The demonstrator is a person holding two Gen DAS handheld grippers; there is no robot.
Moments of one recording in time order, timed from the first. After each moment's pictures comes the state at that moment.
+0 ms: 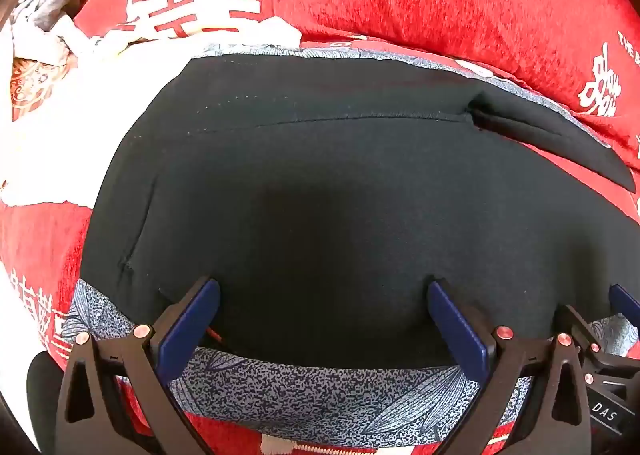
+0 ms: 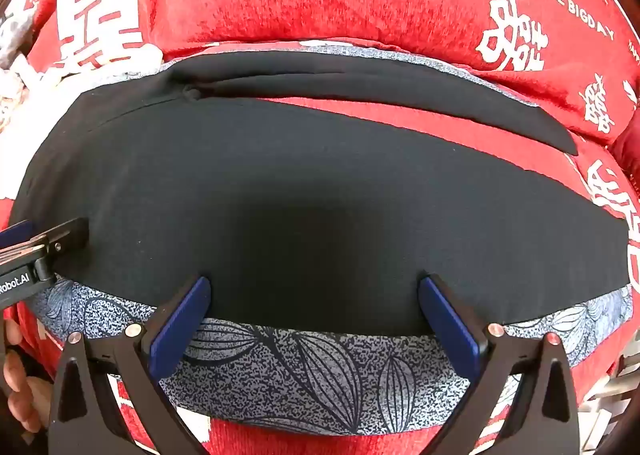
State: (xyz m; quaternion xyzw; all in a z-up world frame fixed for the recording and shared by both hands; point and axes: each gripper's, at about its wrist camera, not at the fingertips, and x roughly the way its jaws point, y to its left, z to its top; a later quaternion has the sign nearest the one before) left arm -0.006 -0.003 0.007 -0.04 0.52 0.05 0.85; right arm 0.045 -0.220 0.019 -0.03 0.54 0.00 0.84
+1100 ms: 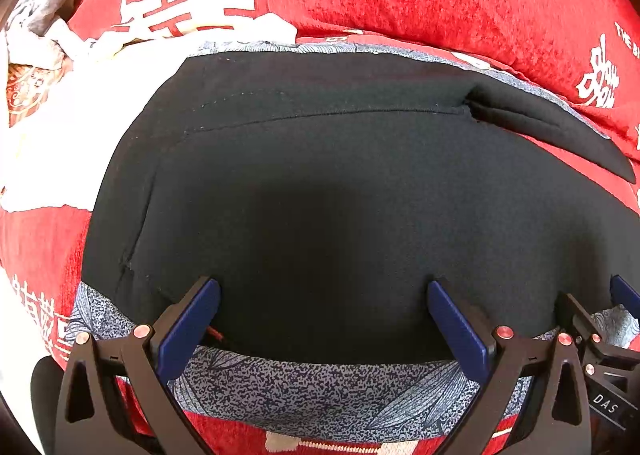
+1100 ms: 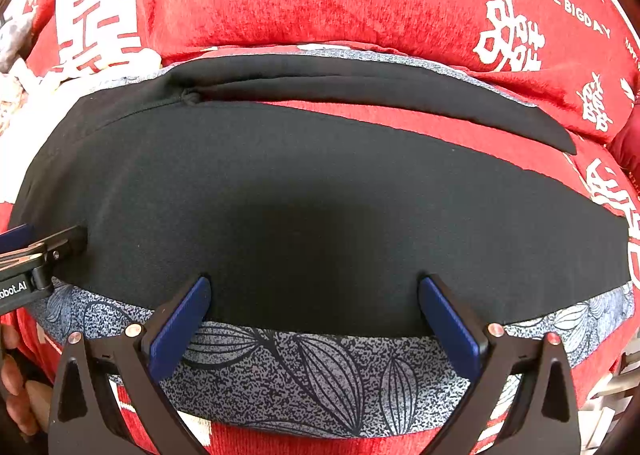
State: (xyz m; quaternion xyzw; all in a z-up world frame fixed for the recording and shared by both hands) left arm -0.016 -0.006 -0.004 -0.03 0.52 0.04 0.85; right arm 0.045 -0.220 0.020 -0.02 0.53 0.00 0.85
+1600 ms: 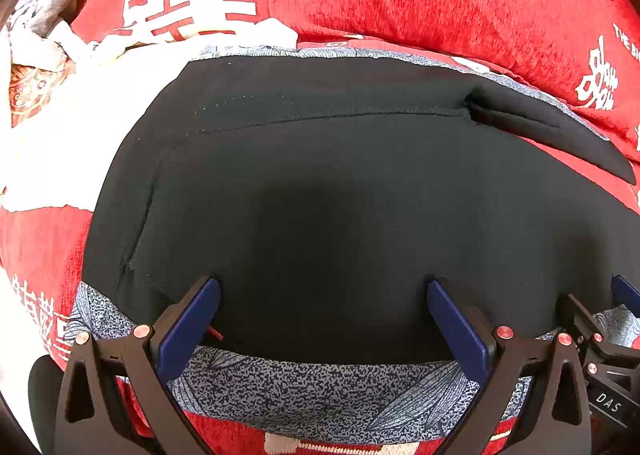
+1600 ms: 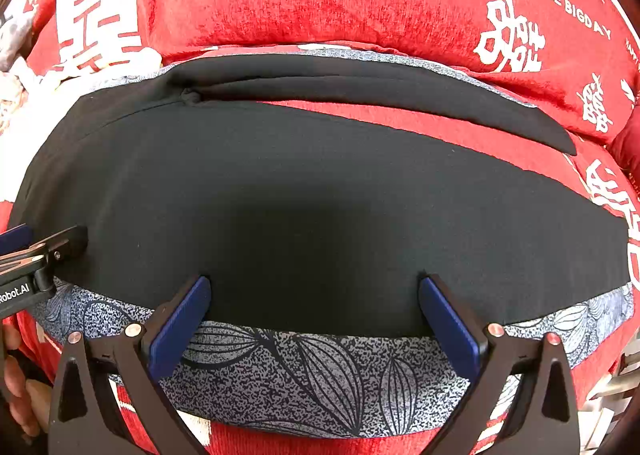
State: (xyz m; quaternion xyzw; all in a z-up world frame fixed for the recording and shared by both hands) left arm -0.020 -0.006 -0.002 -0.03 0.51 0.05 0.86; right arm 0.045 -0.220 0.019 -0.02 0.53 0.00 0.85
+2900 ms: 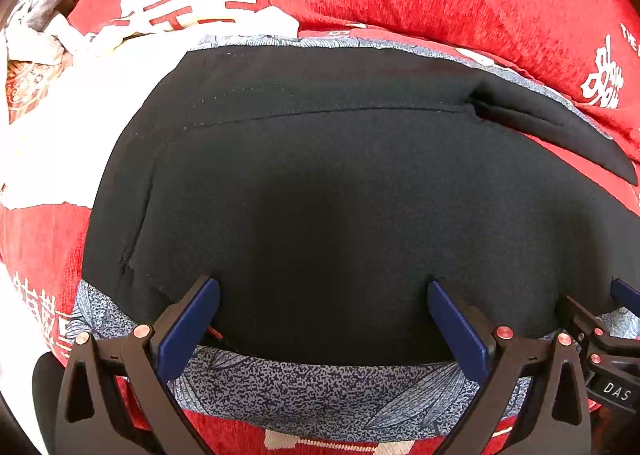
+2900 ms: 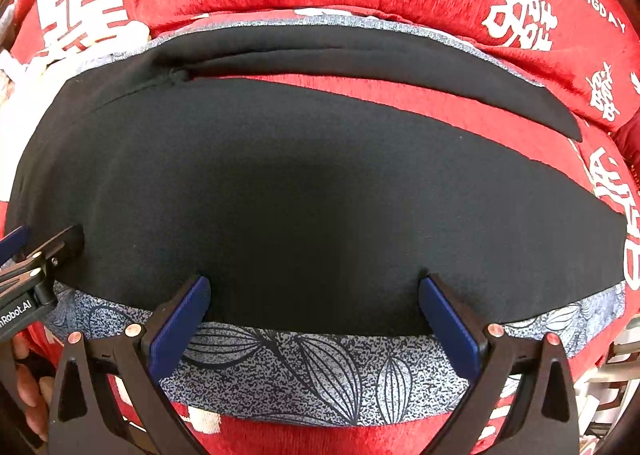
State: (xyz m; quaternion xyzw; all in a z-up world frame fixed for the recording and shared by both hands) left arm -0.006 -0.005 0.000 -0.04 0.54 0.05 0.84; right arm 0.061 -0.217 0.017 -0.02 0.60 -0.01 0.80
